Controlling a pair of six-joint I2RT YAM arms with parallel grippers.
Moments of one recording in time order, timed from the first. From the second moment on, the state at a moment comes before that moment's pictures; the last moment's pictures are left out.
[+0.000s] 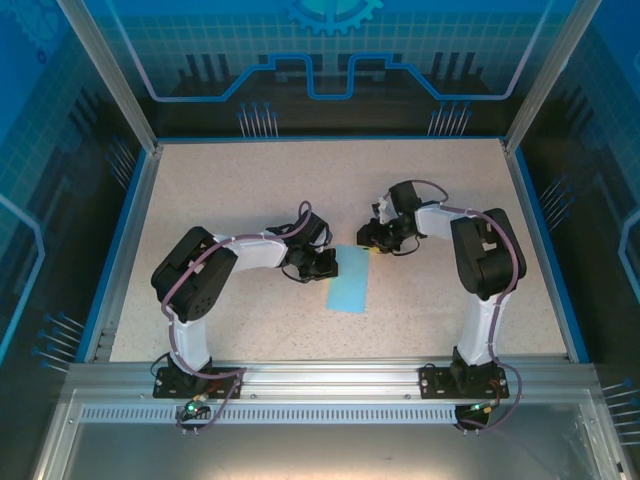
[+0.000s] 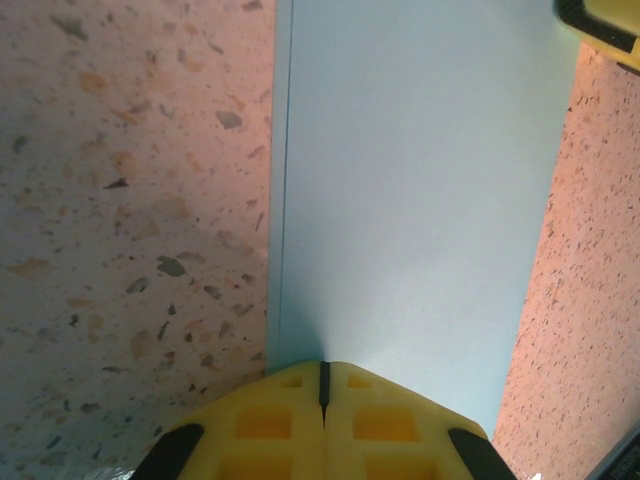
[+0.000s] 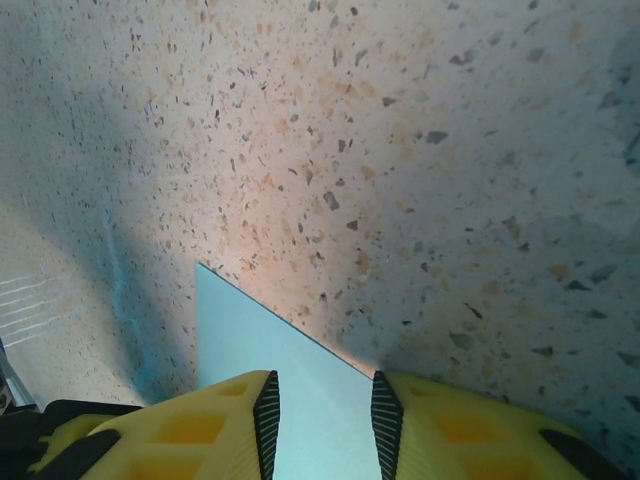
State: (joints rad) left arm -0.62 1.90 1.06 -0.27 0.41 -0.76; right arm 0.27 1.97 1.15 -0.39 -0.61 0.43
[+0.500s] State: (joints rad) left arm -0.62 1.90 1.06 -0.27 0.41 -0.76; right arm 0.28 1.77 1.03 -0.39 -0.63 0.44
